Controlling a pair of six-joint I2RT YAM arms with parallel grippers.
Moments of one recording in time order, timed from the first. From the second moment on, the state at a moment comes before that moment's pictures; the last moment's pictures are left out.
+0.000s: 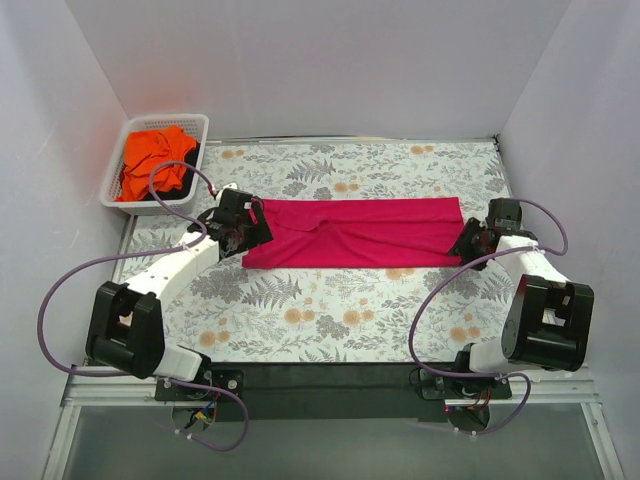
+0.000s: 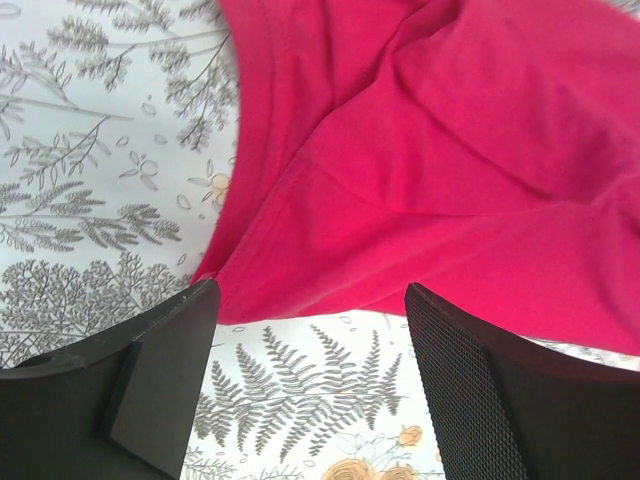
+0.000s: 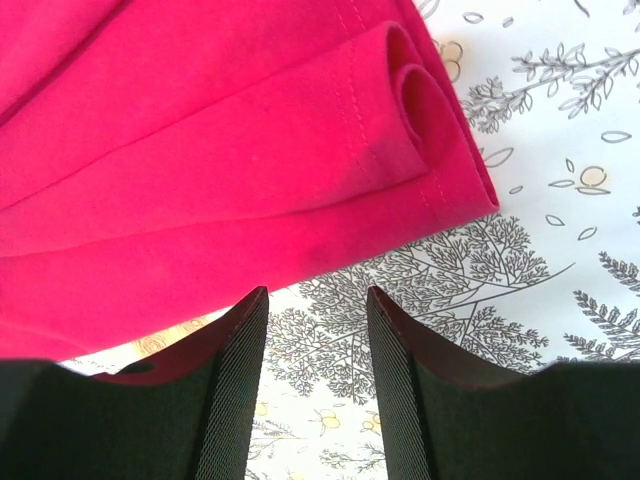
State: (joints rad) left arm -0.37 1.42 0.96 -0.43 -0.19 -0.64; right arm -0.16 1.42 0.81 -0.44 -0.16 0.40
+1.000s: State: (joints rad) left arm -0.35 1.47 0.80 -0.34 -0.23 -0.60; right arm -0.37 1.52 0.71 -0.22 -0.35 0.50
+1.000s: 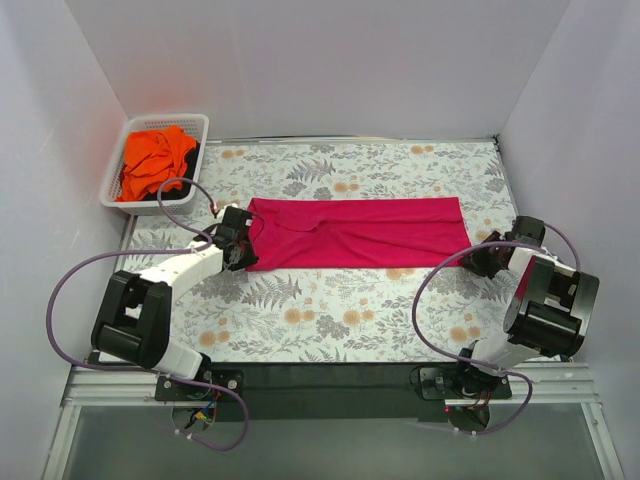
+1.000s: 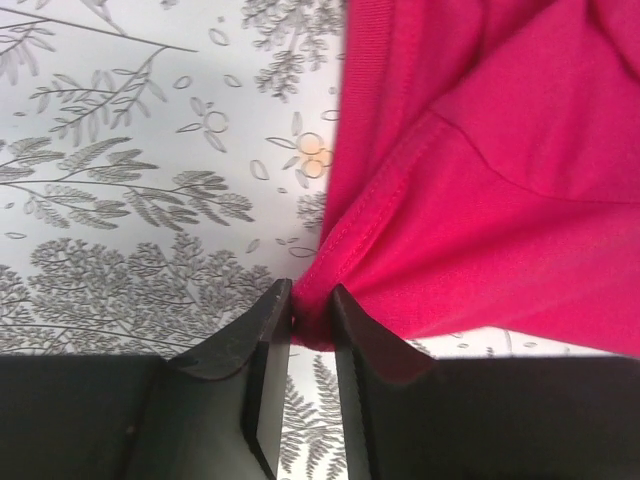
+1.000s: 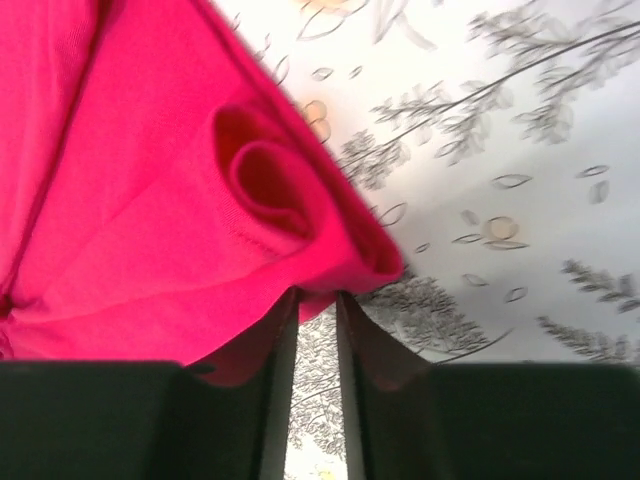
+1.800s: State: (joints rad) left arm -0.29 1.39 0.80 -0.42 -0.35 -0.59; right arm -0.36 1.30 0.62 -0.19 -0.35 0.54
